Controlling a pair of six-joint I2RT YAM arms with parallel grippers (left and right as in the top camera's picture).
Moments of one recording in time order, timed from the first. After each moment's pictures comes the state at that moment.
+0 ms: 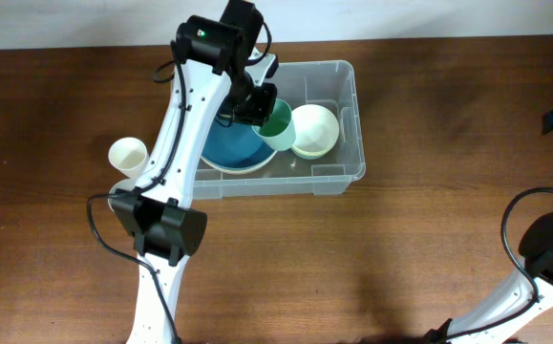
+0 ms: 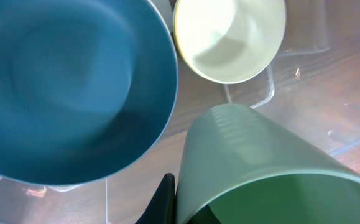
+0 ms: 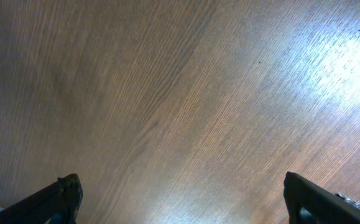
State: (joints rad) left arm -0.37 2.36 2.66 -1.69 0.22 -0.07; right arm -0.62 2.12 2.29 -1.63 0.00 0.49
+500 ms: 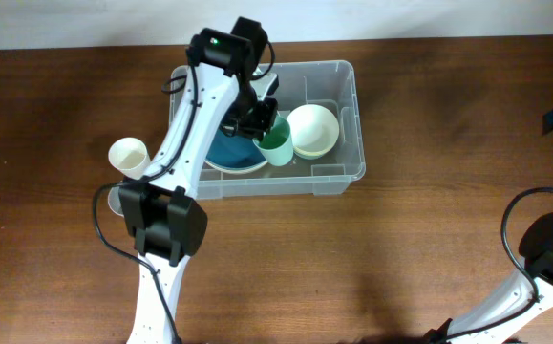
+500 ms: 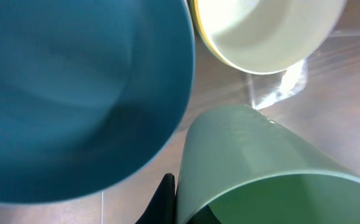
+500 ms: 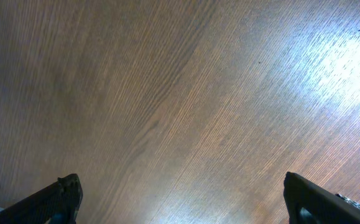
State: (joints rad) left arm -0.39 2.36 2.46 -1.59 0.20 -0.07; right arm -0.62 2.12 2.29 -1.63 0.00 0.49
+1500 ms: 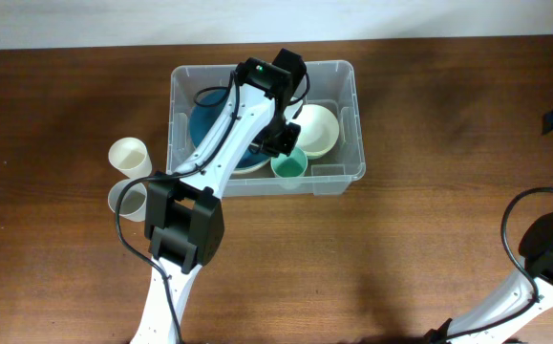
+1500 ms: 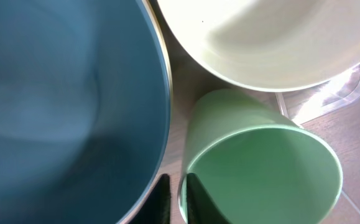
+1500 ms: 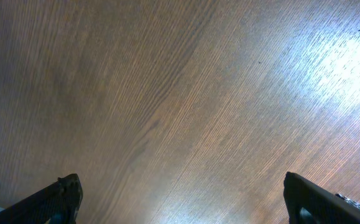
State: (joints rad) left arm -0.50 2.36 2.26 -1.42 0.04 -0.07; right arm -0.62 2.12 2.29 -1.63 0.00 0.49
